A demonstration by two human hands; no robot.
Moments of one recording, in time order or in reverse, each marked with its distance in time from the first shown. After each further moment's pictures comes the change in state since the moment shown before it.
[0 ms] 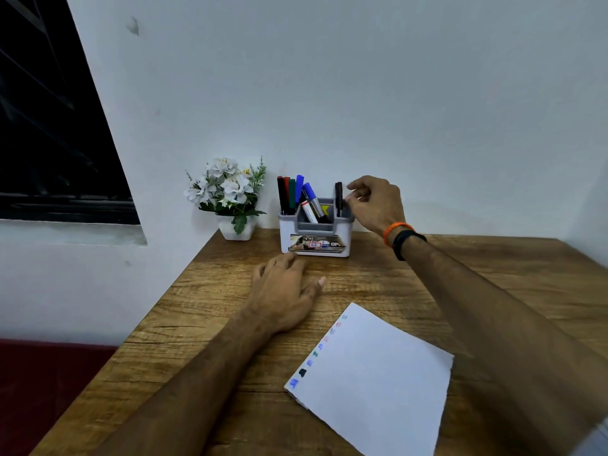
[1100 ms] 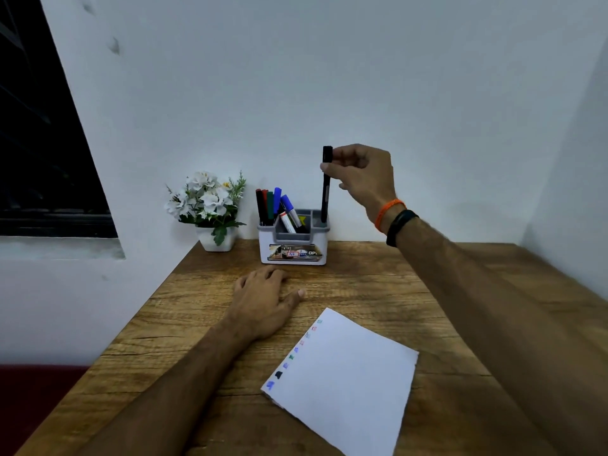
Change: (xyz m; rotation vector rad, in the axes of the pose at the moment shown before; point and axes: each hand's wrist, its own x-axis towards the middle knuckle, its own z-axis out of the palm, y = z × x) left_hand 0.000 0.000 0.003 -0.064 0.002 -0.002; right_hand -0.002 -0.063 -0.062 0.481 0.075 0.029
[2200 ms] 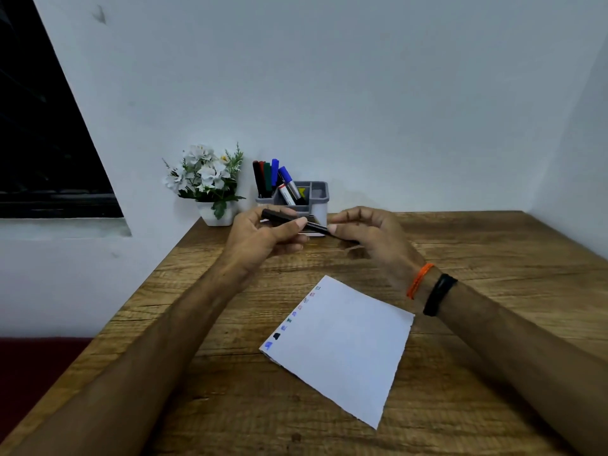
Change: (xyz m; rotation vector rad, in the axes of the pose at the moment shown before) left_hand -0.016 0.036 -0.050 -1.369 0.134 -0.086; right_hand -0.125 0.030 -0.033 0.252 -0.290 0.362
